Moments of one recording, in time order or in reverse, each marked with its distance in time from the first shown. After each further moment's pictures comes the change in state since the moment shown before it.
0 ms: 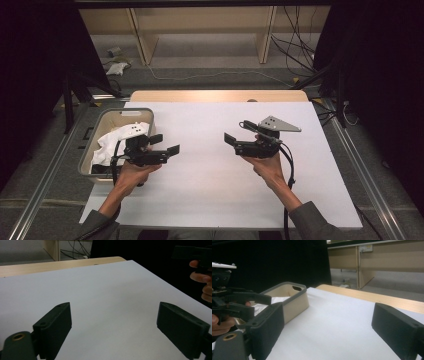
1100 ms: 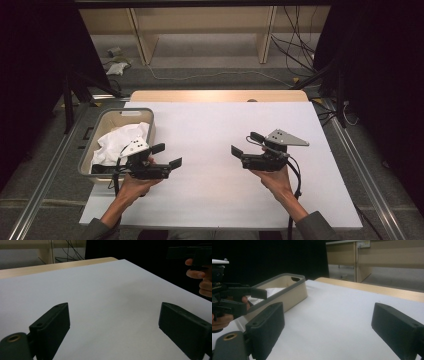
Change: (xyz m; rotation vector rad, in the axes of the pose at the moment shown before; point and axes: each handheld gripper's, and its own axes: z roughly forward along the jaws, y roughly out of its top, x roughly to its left) left arm -0.012 -0.029 -0.006 -0.041 -0.023 0.070; right arm 0.003 -0.024 -0.025 0.023 -0.018 -0.018
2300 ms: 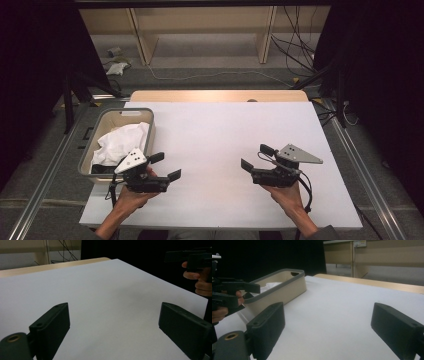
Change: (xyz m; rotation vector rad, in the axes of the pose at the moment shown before) left arm -0.021 -0.016 -0.019 -0.015 -0.022 0.022; right arm 0.006 -0.023 -0.037 -0.003 -0.023 0.002
